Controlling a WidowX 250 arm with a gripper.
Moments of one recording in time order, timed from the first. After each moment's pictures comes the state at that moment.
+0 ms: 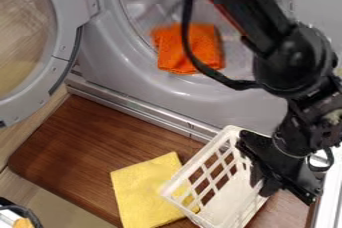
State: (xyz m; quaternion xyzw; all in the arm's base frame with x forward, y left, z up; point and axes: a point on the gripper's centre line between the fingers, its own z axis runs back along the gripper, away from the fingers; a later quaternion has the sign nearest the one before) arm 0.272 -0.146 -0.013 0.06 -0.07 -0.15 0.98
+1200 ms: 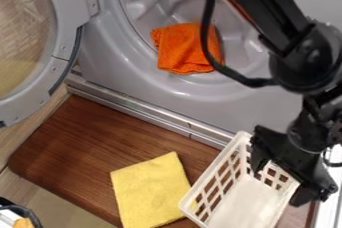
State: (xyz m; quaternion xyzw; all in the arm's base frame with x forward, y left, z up) arm 0.283 -0.160 -0.003 0.05 -0.09 -0.17 0.98
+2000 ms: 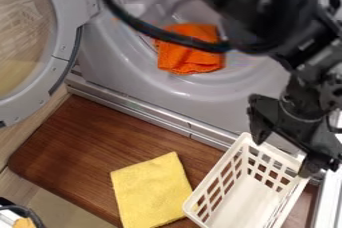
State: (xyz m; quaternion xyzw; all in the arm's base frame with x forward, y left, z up) arm 0.275 -0.153 0.061 0.01 -0.18 -0.14 0.97
